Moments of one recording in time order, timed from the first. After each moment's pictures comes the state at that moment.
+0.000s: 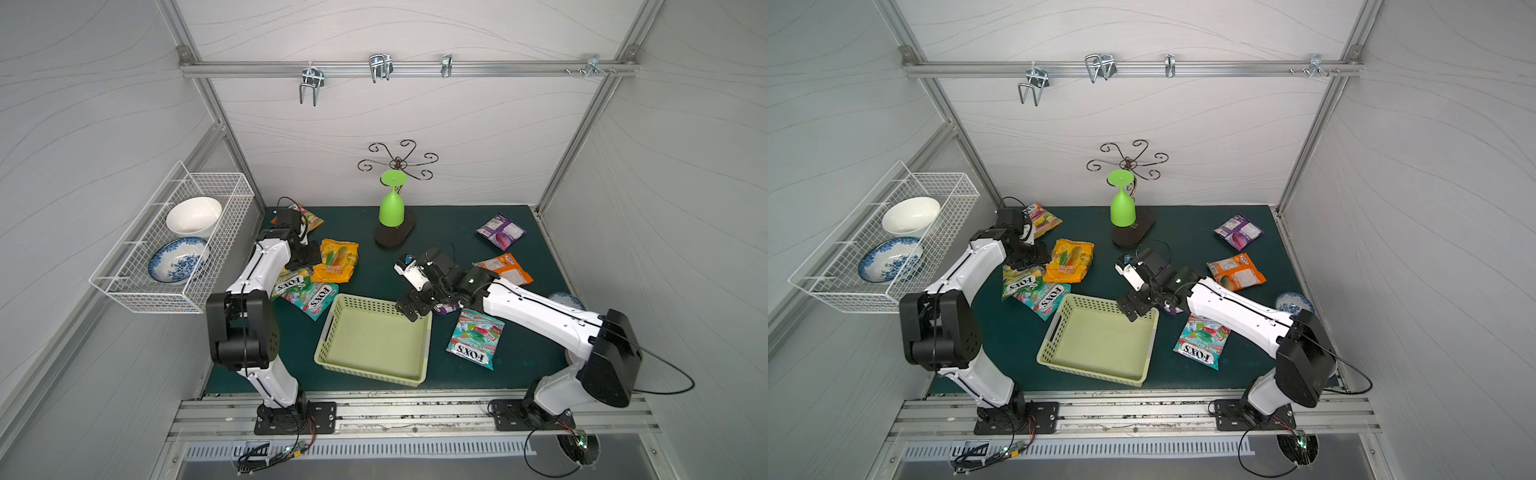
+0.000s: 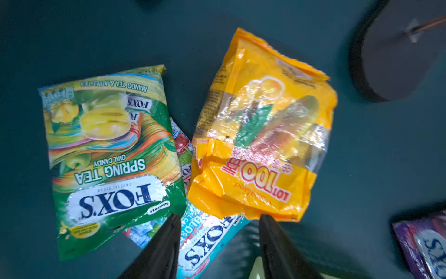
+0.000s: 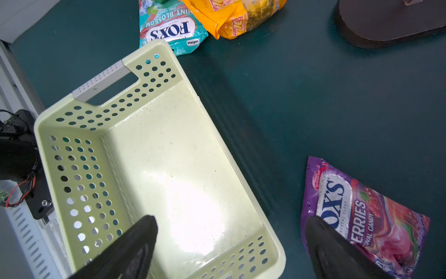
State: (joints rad) left arm 0.08 1.65 1.35 -0.80 0.13 -0.18; right arm 0.94 1.54 1.25 -0.63 -0.09 0.04
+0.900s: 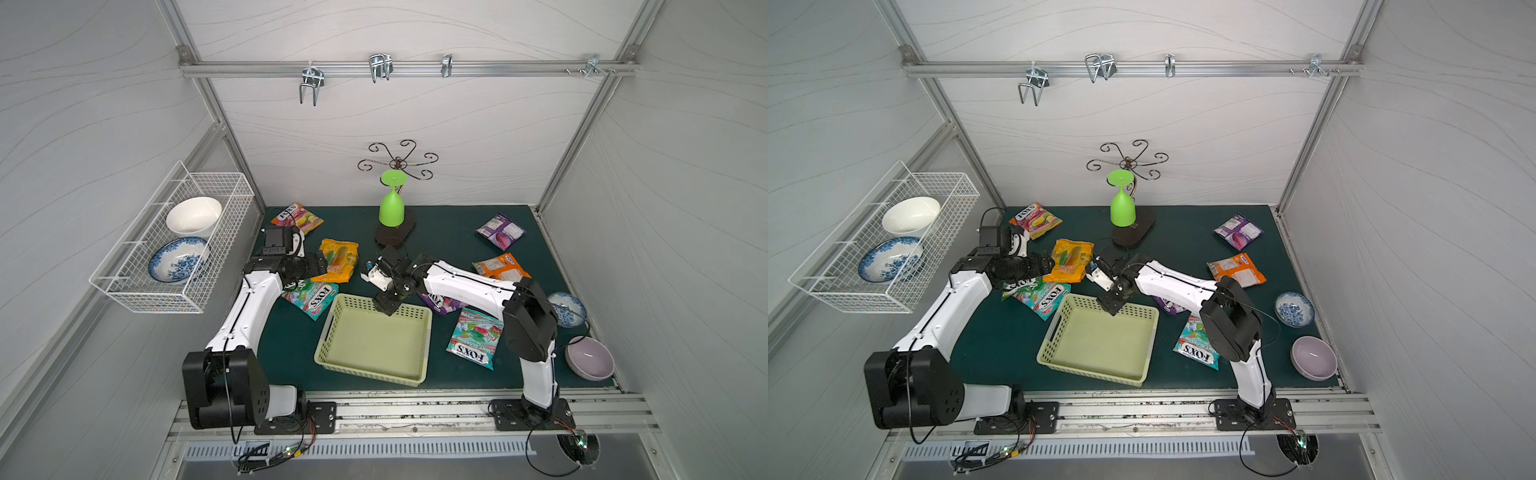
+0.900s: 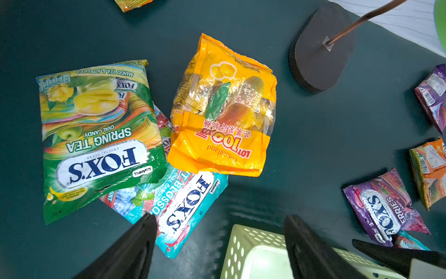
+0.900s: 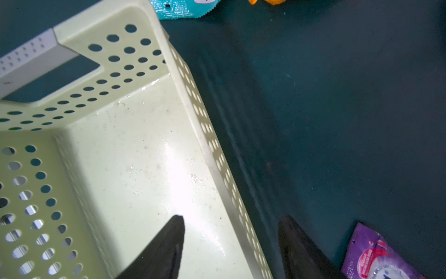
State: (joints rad) left arm 0.08 1.35 1.09 -0.69 0.22 -0.20; right arm 0.98 1.99 1.62 -0.76 -0.12 -0.06
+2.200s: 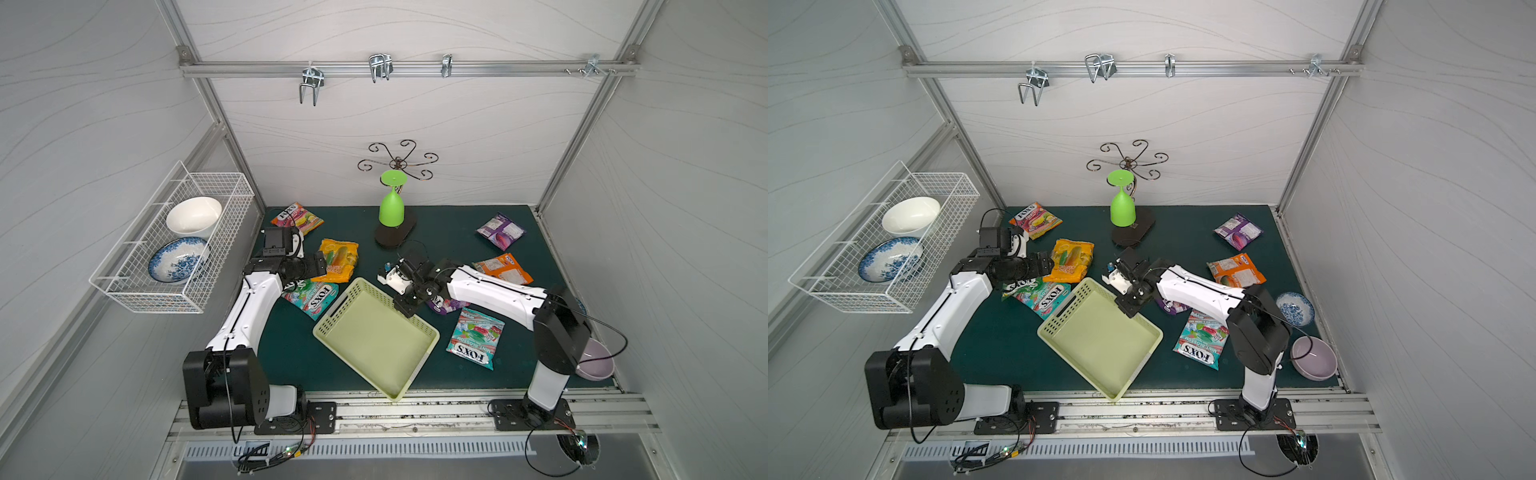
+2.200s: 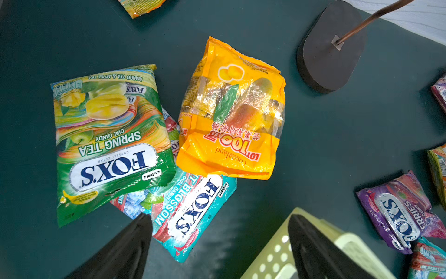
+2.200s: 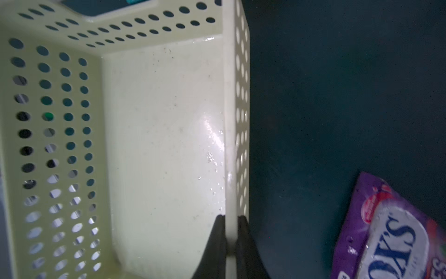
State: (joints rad) left arm 0.08 1.35 1.08 -0.66 0.19 -0.17; right arm 0.90 1.75 1.37 -0.71 -0.21 0.02
